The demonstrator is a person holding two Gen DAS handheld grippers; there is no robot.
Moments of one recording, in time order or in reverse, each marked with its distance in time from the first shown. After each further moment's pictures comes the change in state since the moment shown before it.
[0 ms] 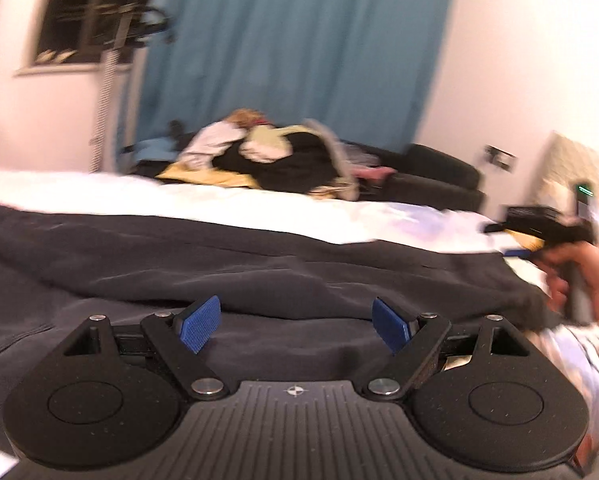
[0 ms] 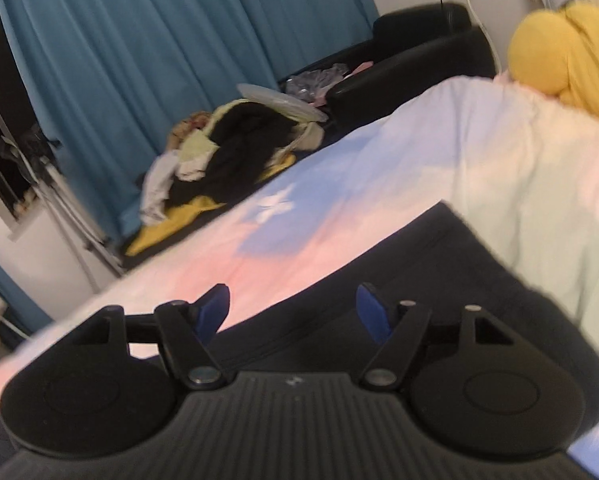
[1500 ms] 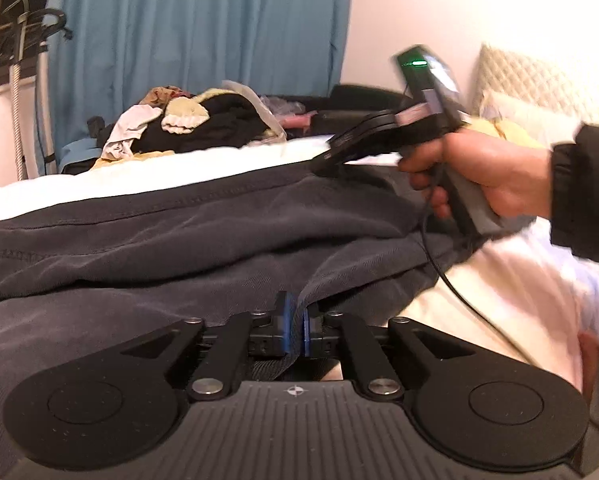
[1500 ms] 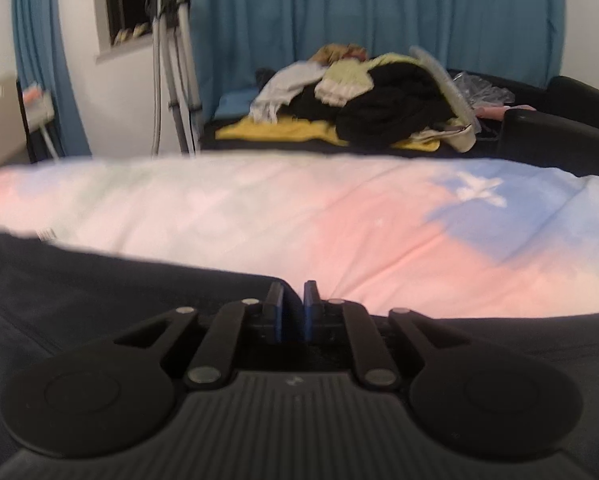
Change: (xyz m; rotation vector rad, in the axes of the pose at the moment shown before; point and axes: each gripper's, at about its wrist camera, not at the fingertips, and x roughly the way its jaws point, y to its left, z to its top) left arm 0.047 -0.021 -0.036 0.196 0.101 -0.134; right arm 0.082 0.136 -0.050 -0.487 0.105 0.203
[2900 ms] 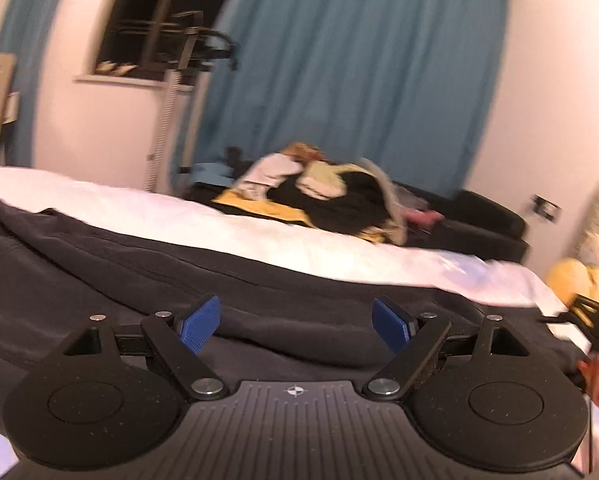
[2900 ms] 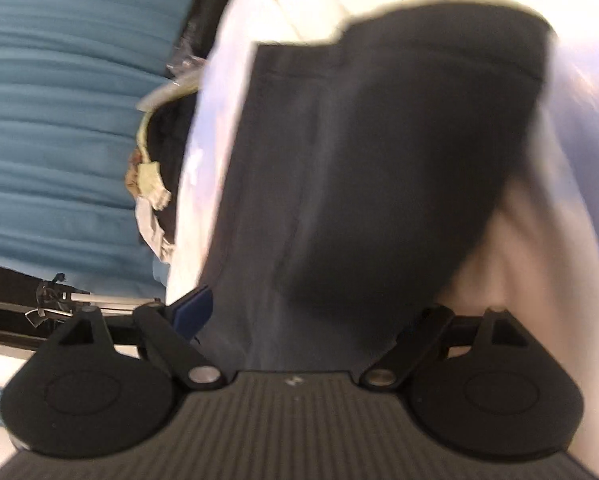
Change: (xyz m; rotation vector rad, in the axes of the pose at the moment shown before) left arm -0.078 0.061 0.034 -0.344 -0.200 0.325; right arm -0.141 -0.155 -0.116 1.271 -0.064 -0.002
